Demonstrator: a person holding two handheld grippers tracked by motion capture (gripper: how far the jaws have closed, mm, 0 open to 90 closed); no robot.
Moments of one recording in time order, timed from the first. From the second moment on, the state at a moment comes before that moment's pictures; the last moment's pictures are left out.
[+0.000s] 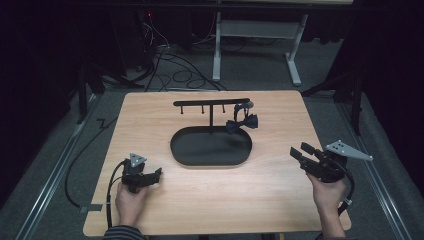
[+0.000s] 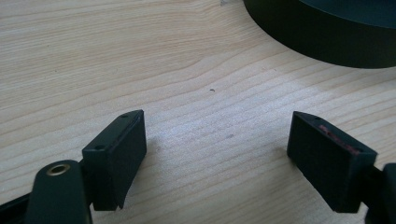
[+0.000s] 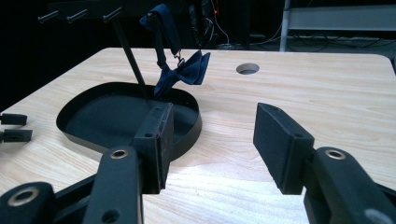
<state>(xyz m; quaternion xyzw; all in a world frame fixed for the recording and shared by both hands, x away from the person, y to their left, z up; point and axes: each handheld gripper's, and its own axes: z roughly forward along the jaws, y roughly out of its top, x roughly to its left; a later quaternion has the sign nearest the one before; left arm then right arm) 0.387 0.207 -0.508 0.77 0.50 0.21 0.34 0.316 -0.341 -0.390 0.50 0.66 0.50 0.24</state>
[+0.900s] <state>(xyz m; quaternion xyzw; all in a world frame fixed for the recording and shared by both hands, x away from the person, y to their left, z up) 0.387 0.207 -0.508 0.77 0.50 0.21 0.34 0.312 -0.332 -0.422 0.52 0.66 0.50 0.21</state>
